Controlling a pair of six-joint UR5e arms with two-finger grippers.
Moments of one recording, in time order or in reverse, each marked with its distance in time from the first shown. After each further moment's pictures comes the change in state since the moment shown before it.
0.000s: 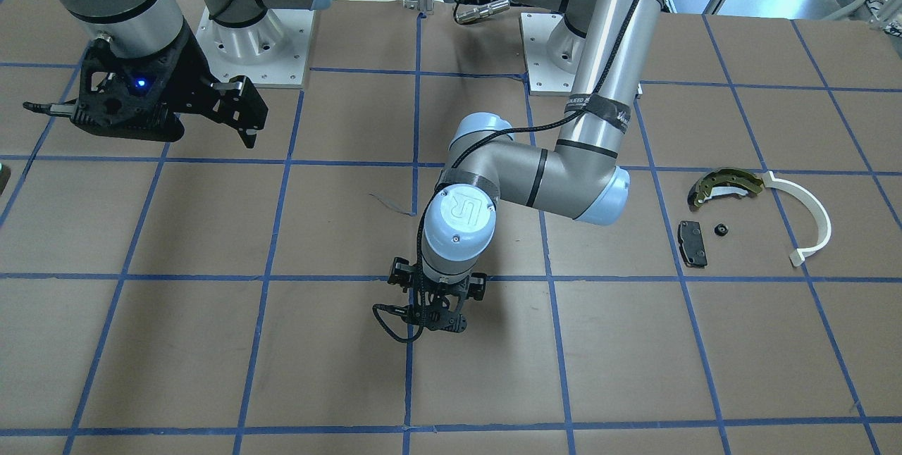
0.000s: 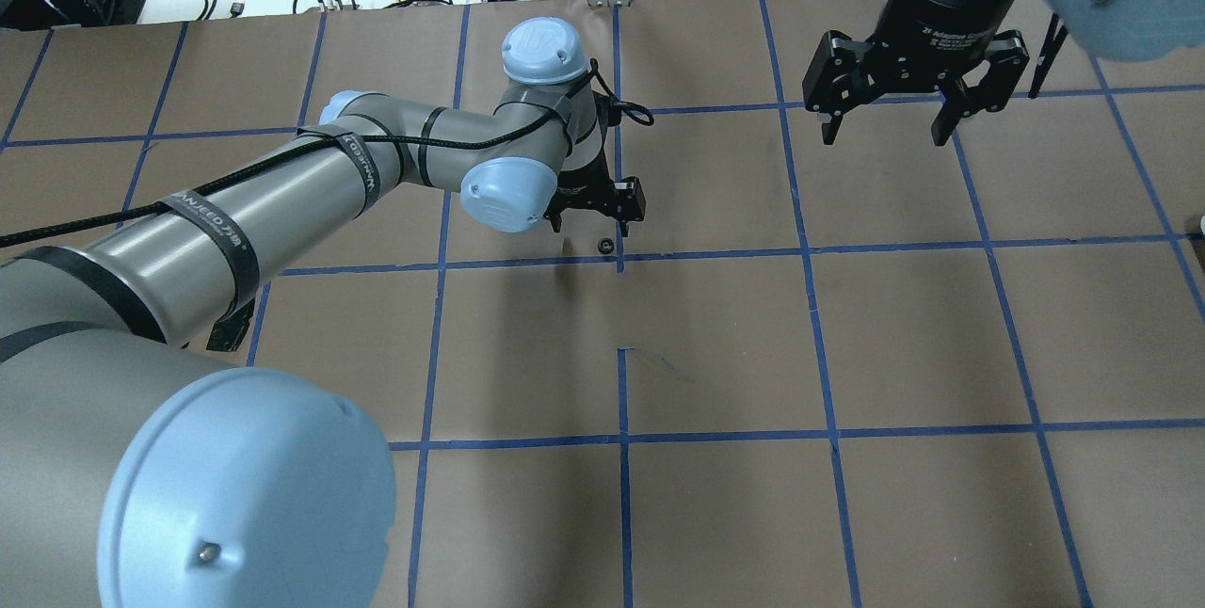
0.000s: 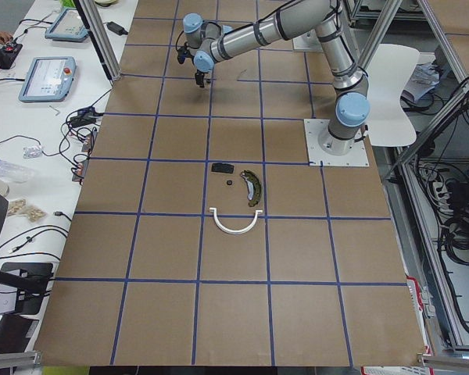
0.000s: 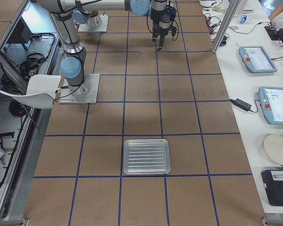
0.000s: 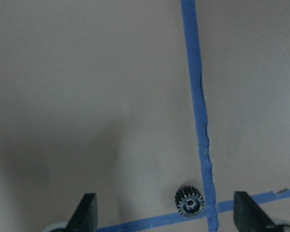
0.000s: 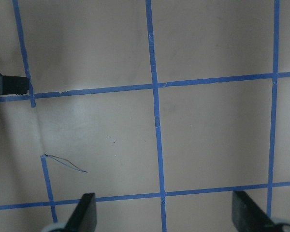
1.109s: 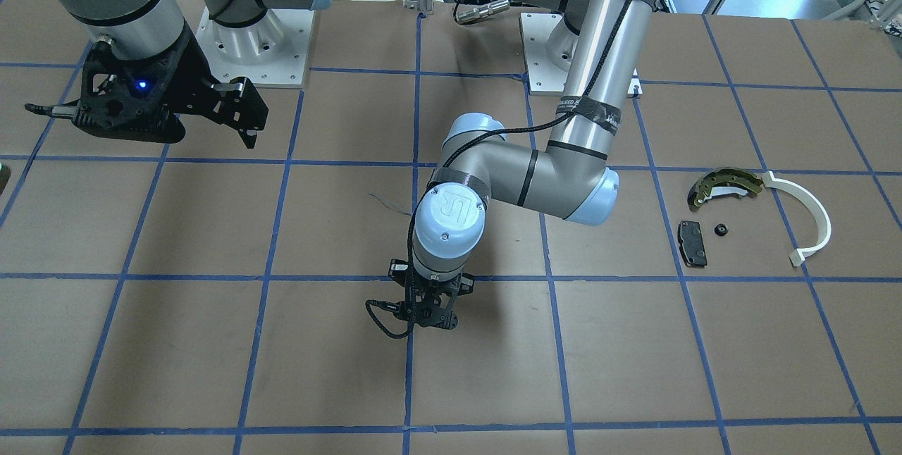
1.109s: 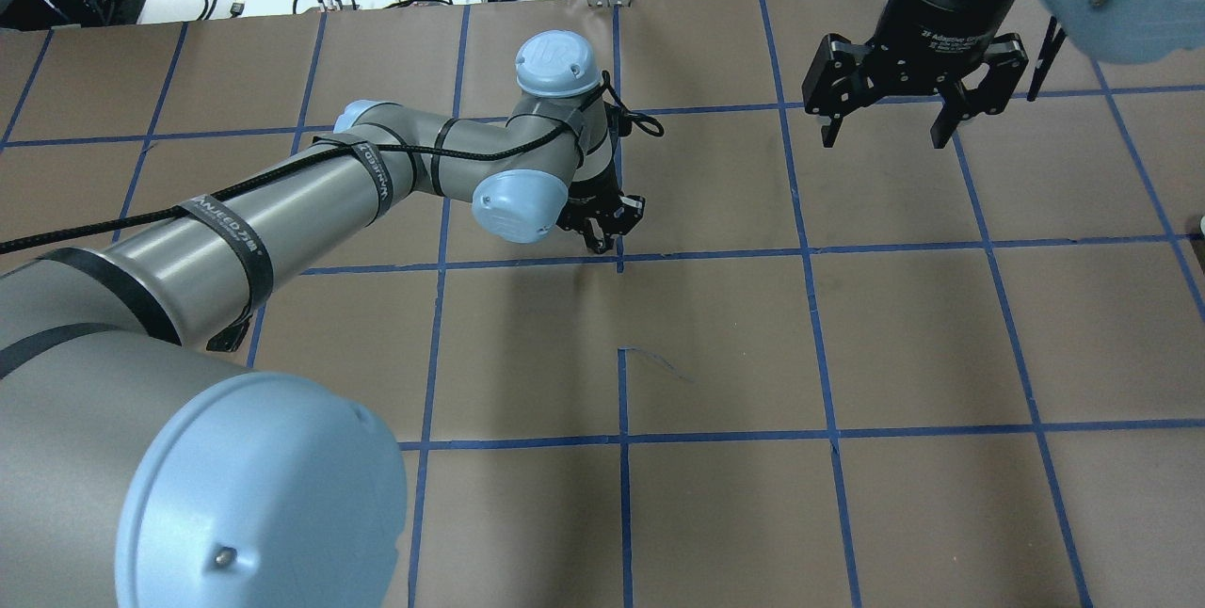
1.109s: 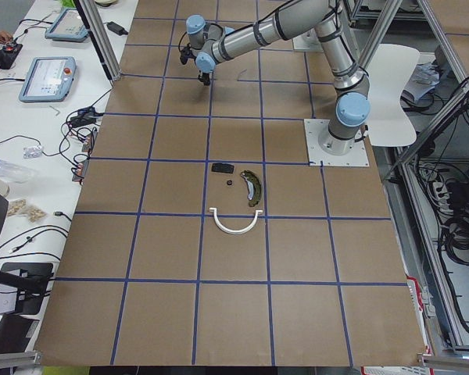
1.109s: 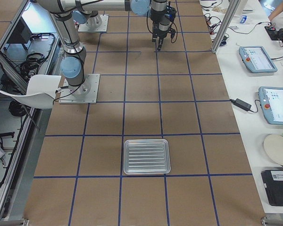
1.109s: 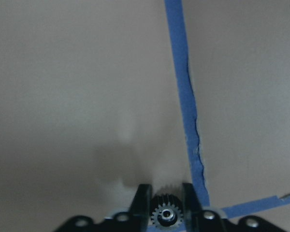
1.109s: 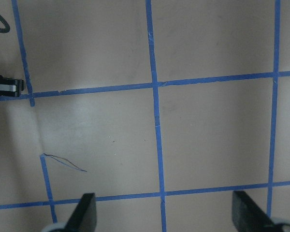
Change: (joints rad) left arm -0.010 -0.001 0.000 0.000 0.004 0.006; right arm 0.000 0.001 0.003 0.000 0.000 0.000
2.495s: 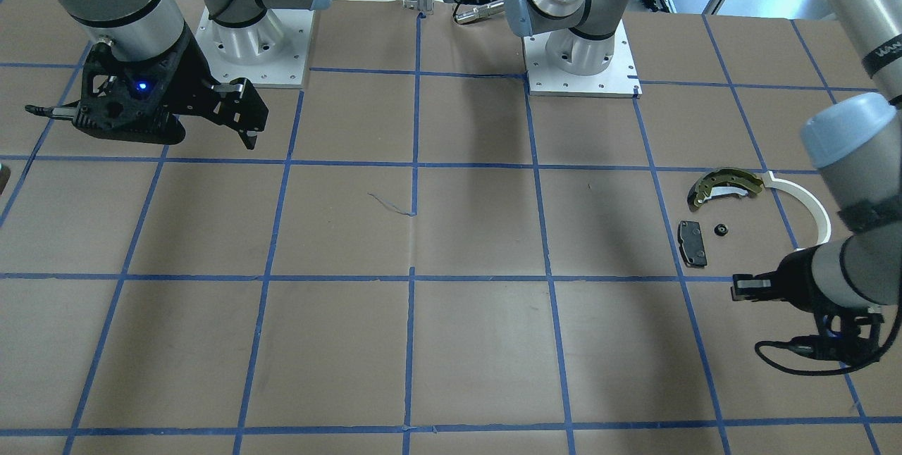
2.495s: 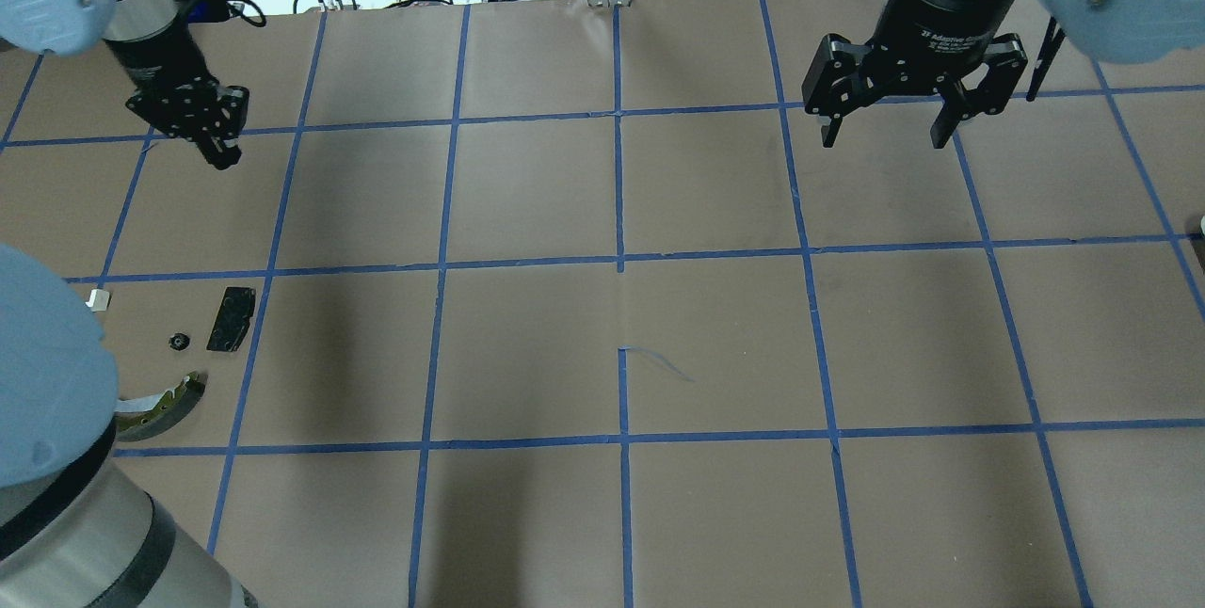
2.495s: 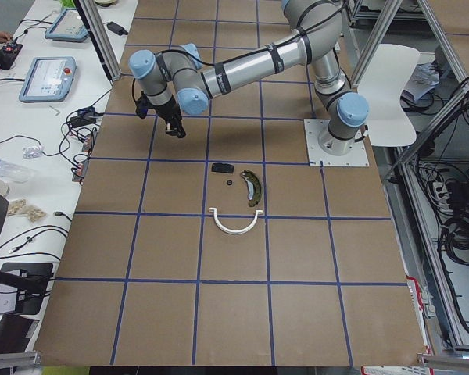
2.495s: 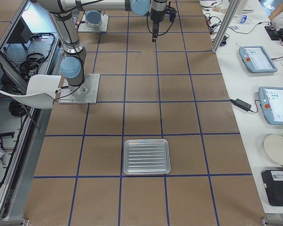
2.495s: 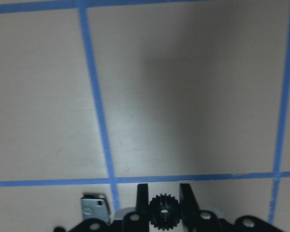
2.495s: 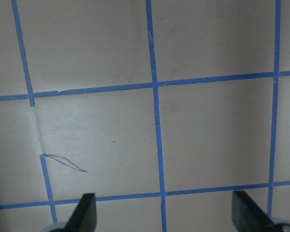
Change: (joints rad) left arm 0.678 0.112 0.242 -0.516 0.193 0.526; right arm 0.000 0.003 0.000 0.000 0.000 0.002
